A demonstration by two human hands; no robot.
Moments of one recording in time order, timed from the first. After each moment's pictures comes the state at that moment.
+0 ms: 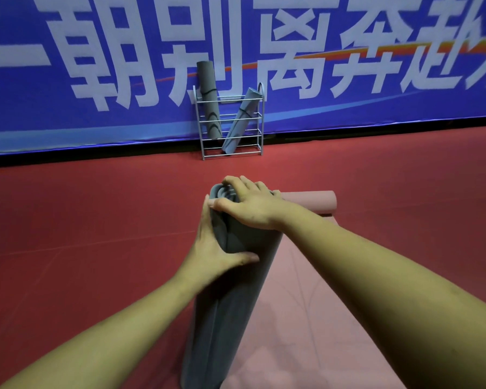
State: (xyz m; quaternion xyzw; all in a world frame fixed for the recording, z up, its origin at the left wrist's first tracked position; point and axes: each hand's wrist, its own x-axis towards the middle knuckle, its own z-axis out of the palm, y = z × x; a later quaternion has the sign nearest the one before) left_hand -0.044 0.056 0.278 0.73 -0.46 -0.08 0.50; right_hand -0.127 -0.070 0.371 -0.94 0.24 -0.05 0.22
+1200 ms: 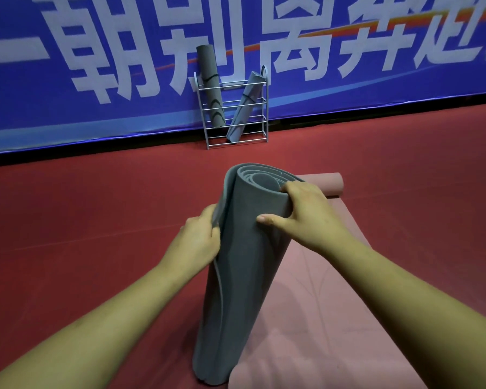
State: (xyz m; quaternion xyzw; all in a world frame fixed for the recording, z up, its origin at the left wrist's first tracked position) left_hand -0.032 0.072 0.295 0.84 -0.44 -0.01 0.30; right_hand -0.187 -0.104 0.311 -0.92 0.23 -0.29 0.14
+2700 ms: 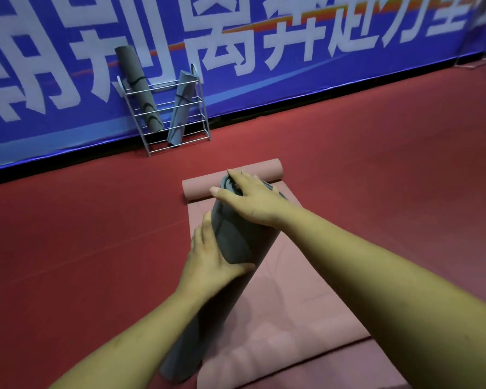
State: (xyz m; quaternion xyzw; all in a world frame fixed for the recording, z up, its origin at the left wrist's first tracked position) left_hand -0.129 0.006 0.235 0.79 -0.50 -0.08 0.33; right_hand -0.226 -0.120 0.324 -0.88 0.35 -0.15 0.30
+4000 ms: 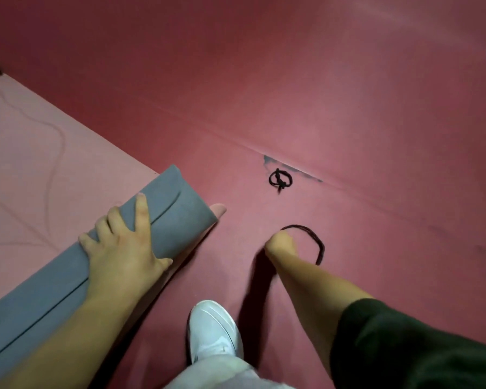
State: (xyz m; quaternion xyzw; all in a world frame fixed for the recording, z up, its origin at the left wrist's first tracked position) left_hand -0.355 -0.123 0.008 0.67 -0.74 -0.01 0.01; right_hand -0.658 -0.129 -0.147 -0.29 0.91 0.00 0.30
